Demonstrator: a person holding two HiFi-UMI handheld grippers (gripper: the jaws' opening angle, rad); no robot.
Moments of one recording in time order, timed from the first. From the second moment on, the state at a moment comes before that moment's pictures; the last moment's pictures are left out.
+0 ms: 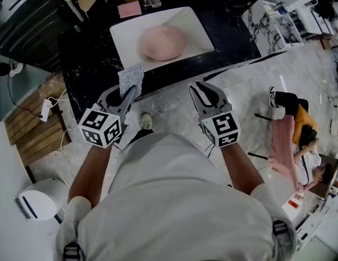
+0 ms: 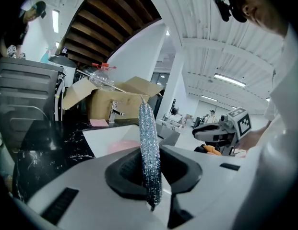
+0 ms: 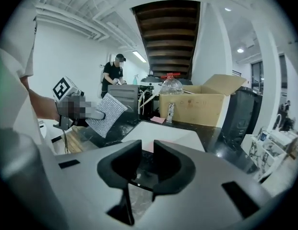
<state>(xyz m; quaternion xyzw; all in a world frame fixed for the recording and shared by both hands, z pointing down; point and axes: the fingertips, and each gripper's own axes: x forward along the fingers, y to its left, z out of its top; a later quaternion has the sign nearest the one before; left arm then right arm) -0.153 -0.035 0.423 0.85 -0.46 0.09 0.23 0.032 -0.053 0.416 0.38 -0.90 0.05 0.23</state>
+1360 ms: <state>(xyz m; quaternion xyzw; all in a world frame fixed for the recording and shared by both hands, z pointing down) -0.036 0.129 0.415 0.82 -0.52 0.09 0.22 0.134 0.111 0.403 0.31 -0.94 0.01 0.17</state>
